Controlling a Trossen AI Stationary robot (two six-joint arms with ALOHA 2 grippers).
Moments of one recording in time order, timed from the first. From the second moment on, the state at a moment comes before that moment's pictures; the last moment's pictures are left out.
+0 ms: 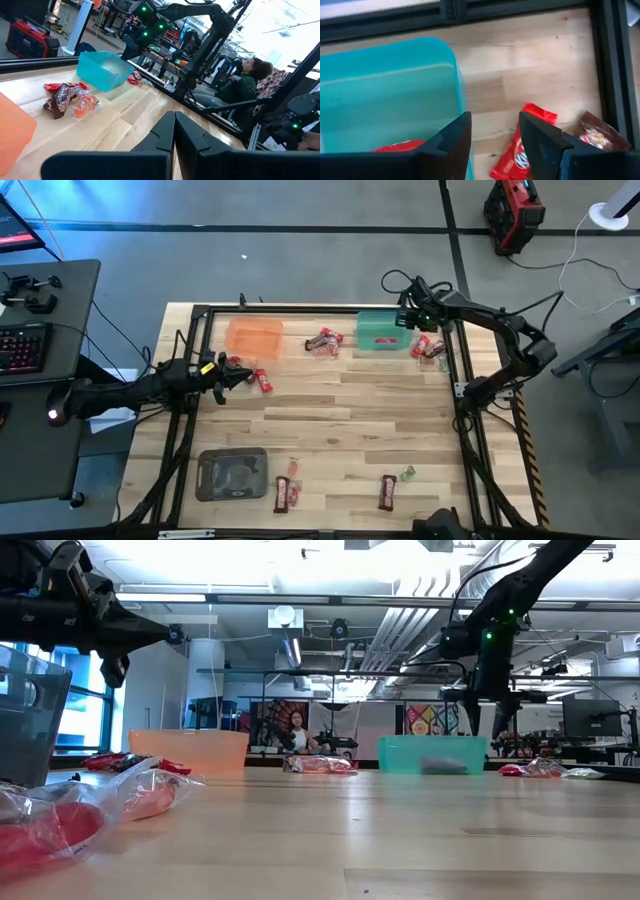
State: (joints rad) left arm 0.14 0.02 0.01 0.02 -0.08 -0.50; right arm -0.94 1.50 0.96 -0.73 0.19 0.74
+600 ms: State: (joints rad) left arm 0.14 0.02 0.01 0.02 -0.08 -0.50; right arm -0.98 1.51 0.91 -0.76 0.23 0.97
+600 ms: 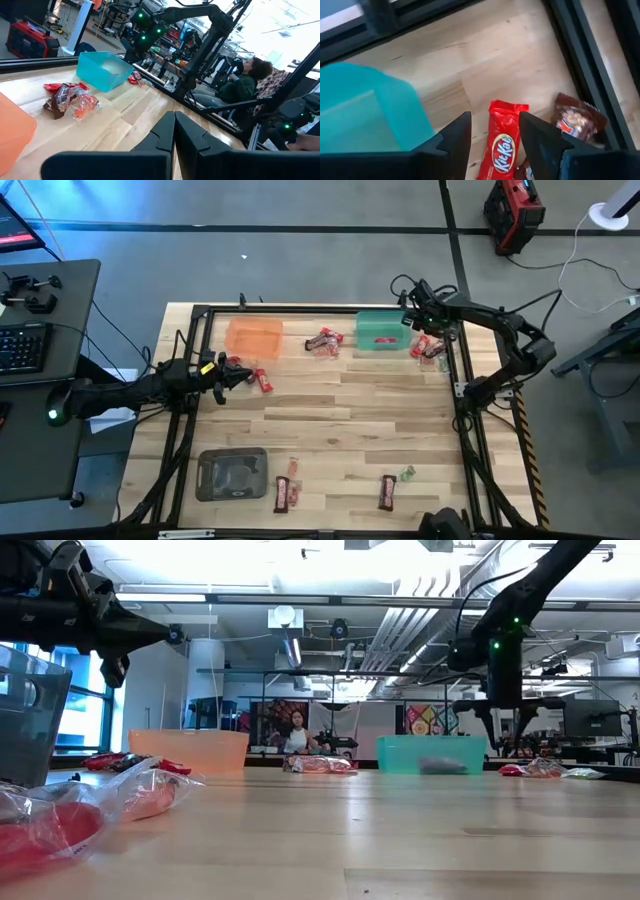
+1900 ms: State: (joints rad) left arm 0.14 0.02 0.01 0.02 -0.08 -0.50; right arm -0.98 1.55 0.75 -0.59 0.22 1.28
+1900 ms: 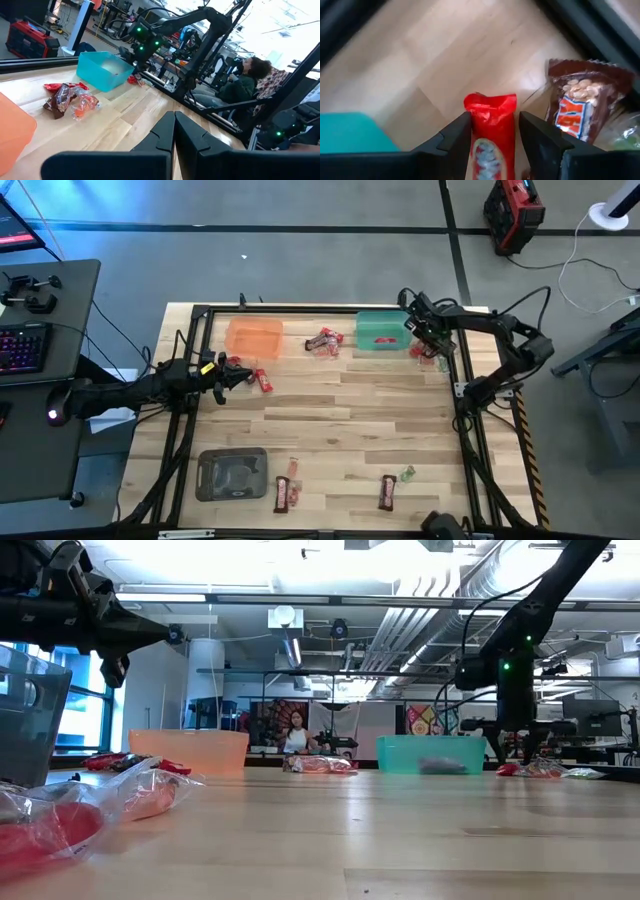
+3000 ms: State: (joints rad) left arm 0.14 0.02 0.01 0.02 -0.08 -0.50; right arm -0.90 1.22 0.76 -0.33 0.31 1.04
